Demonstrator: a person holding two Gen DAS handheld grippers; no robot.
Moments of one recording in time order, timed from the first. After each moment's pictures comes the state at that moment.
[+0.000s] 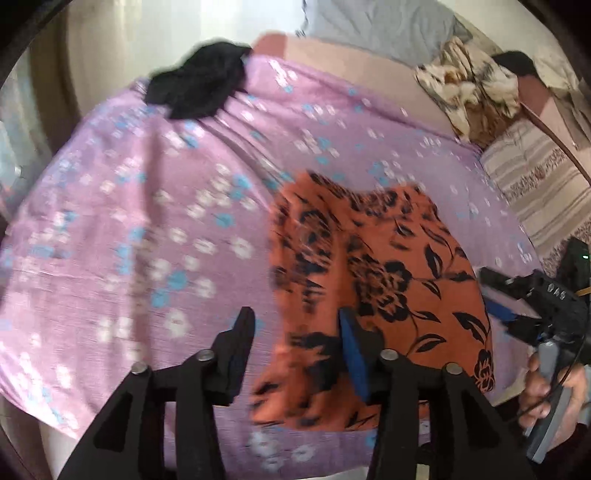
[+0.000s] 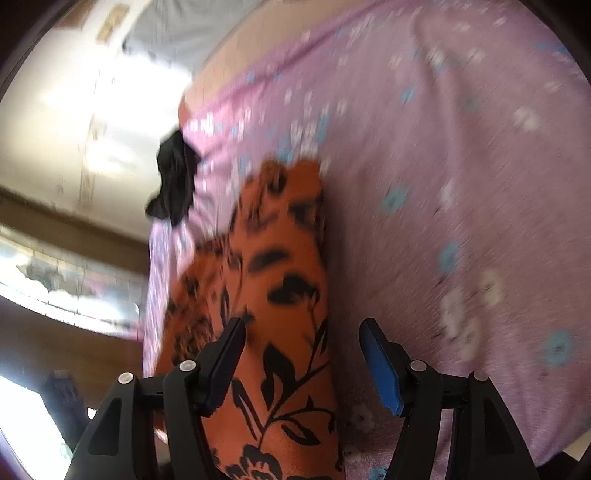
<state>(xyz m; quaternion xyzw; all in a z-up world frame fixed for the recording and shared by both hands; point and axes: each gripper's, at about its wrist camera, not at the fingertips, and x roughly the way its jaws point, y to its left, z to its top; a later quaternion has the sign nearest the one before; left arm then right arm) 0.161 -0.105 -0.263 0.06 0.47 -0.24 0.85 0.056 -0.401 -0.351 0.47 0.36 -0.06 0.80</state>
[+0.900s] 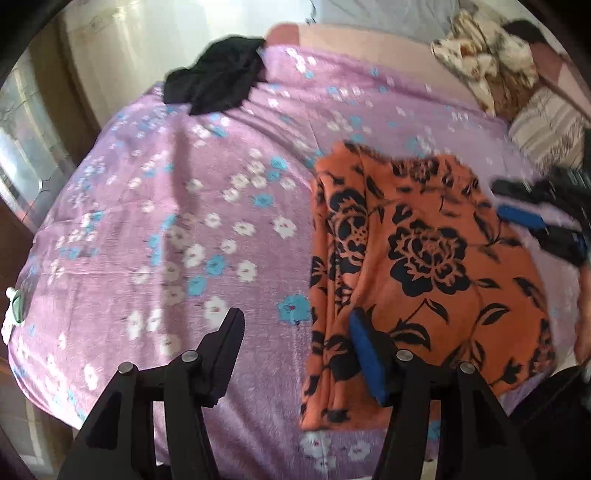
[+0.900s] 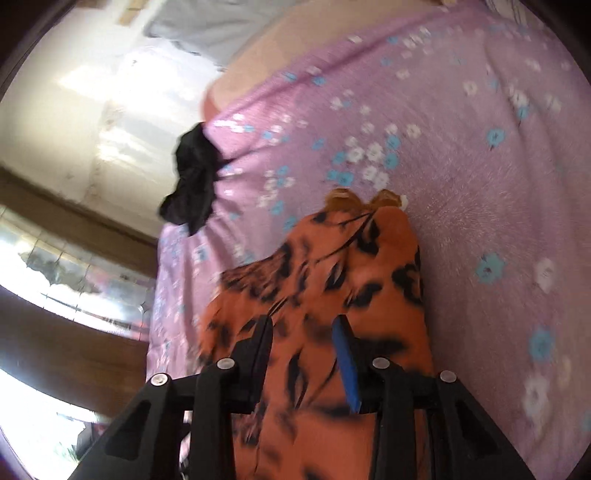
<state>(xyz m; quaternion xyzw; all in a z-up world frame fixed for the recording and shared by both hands) 0.162 -0.097 -0.289 0.12 0.47 -0.20 0.85 0.122 -0.377 -0.320 0.43 0.36 -0.02 0.83</state>
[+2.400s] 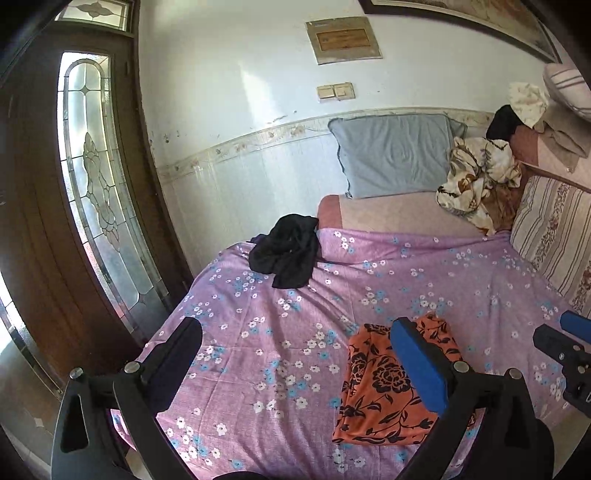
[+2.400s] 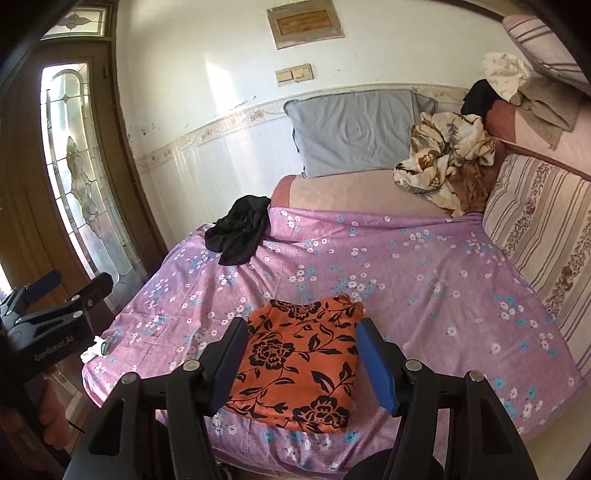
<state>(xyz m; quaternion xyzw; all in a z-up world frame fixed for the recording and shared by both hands) 0.024 -0.065 -0.071 0.13 0.20 -0.12 0.96 -0.072 -0.261 -0.128 0.14 0.23 -0.11 0.96</state>
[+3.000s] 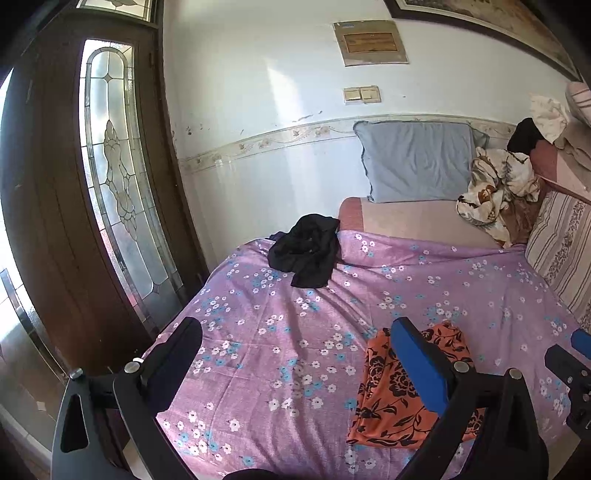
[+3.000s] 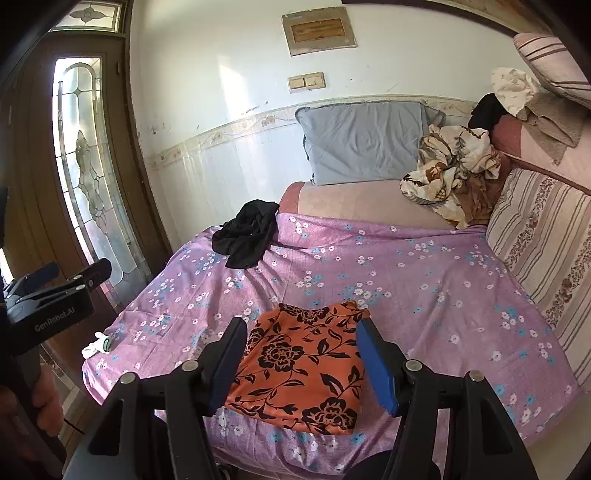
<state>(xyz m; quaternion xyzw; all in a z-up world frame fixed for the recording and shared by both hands) 0.029 -0.042 -0.066 0.10 0.20 -0.09 0.97 -0.075 -0.247 -0.124 0.12 0.22 -0.10 0.96</state>
